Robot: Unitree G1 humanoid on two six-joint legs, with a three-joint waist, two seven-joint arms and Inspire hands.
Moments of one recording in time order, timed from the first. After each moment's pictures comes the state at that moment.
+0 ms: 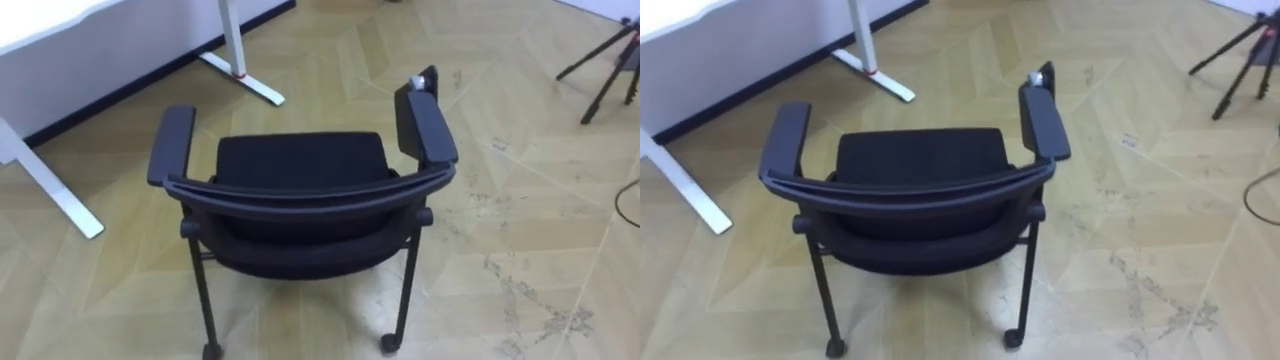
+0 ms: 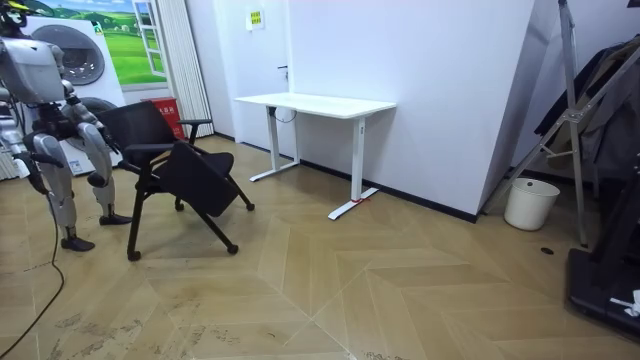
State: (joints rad) left arm 0.31 0.18 0.13 1.07 -0.60 -0.15 -0.01; right arm 0.09 -0.22 -0.01 1.30 0.46 -0.07 0.05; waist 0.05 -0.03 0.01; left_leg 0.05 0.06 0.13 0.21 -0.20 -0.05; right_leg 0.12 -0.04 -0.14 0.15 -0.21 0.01
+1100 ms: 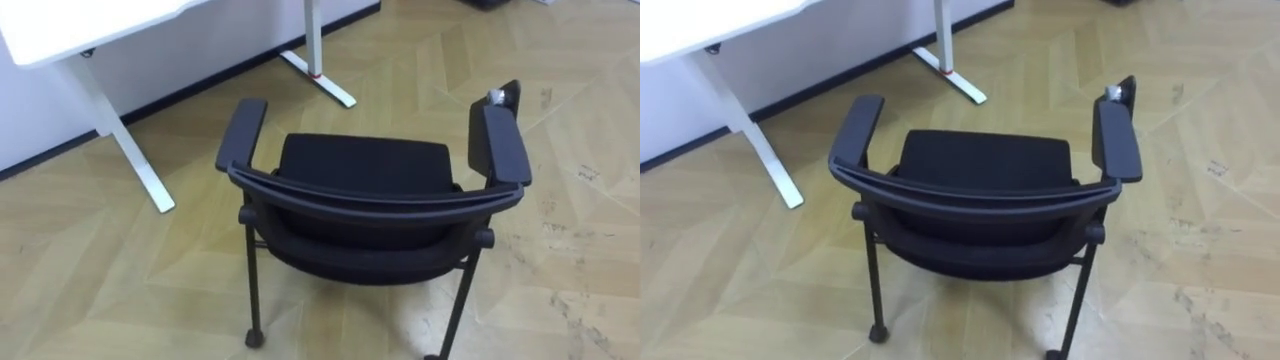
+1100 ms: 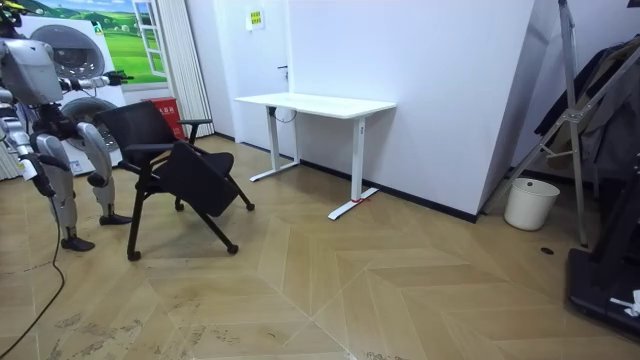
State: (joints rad) left arm 0.32 0.26 0.61 -0.09 -0.27 -0.22 0.72; right arm 0.15 -0.26 -0.17 1.19 0.33 -0.07 -0.04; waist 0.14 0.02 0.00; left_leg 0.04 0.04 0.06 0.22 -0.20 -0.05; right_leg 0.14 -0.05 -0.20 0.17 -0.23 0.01
